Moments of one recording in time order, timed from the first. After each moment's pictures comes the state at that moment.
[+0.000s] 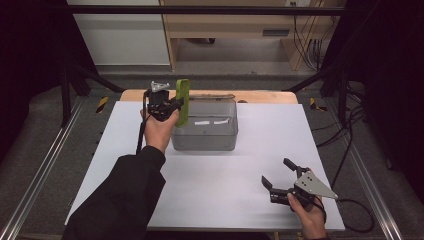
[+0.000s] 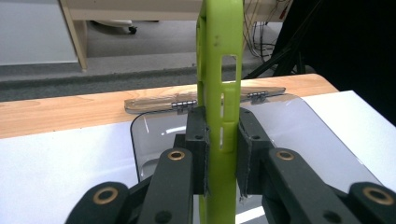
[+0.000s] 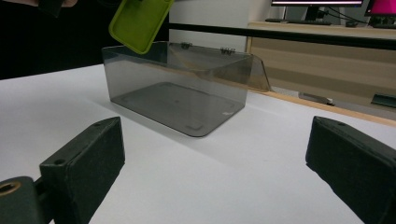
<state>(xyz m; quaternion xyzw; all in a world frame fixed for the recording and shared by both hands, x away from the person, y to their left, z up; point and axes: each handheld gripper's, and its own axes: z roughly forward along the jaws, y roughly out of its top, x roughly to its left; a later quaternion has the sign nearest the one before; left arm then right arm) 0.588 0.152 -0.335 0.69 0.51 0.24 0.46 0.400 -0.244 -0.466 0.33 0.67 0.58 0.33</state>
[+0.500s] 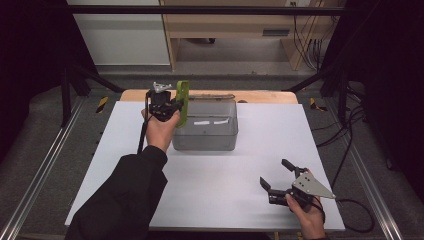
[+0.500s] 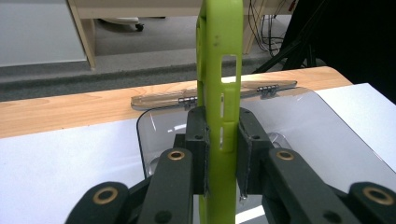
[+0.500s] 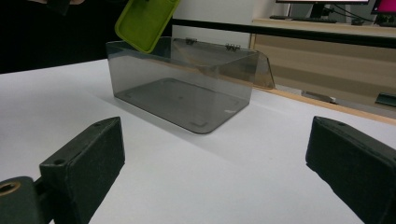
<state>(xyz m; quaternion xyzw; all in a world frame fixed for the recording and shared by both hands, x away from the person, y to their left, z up) 0.591 0.149 -0.340 0.69 0.51 0.26 0.44 0.400 -0.241 -0.467 0.32 0.68 0.58 0.32</state>
